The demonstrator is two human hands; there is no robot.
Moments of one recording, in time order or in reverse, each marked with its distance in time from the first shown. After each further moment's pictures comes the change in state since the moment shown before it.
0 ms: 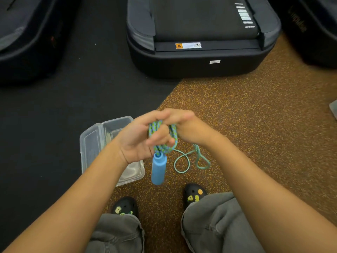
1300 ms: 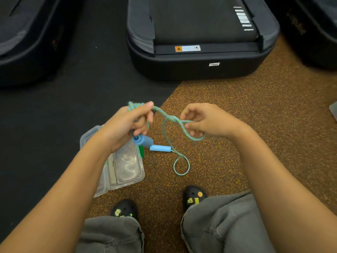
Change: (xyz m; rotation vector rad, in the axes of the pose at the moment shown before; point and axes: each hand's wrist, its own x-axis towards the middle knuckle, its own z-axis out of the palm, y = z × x) left_hand -0.005 0.019 -0.024 0.635 0.512 0.290; right_hand -0.013 0.025 -0.043 0.013 -0.009 0.215
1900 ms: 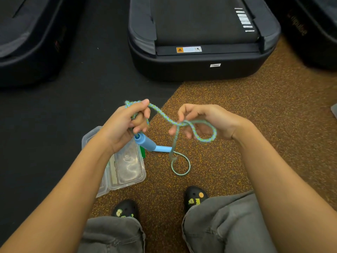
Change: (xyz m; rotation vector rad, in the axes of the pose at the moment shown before) left_hand -0.001 0.002 -0.003 -0.154 0.054 0.009; right_hand 0.001 -0.009 -0.005 0.618 -0.363 0.048
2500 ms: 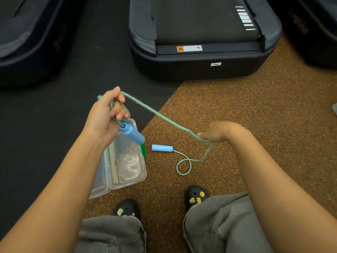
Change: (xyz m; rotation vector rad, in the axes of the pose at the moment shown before) left_hand 0.006 0.005 -0.027 -0.236 0.284 0.102; right_hand 0.004 0.020 -0.007 -1.112 0.224 0.705
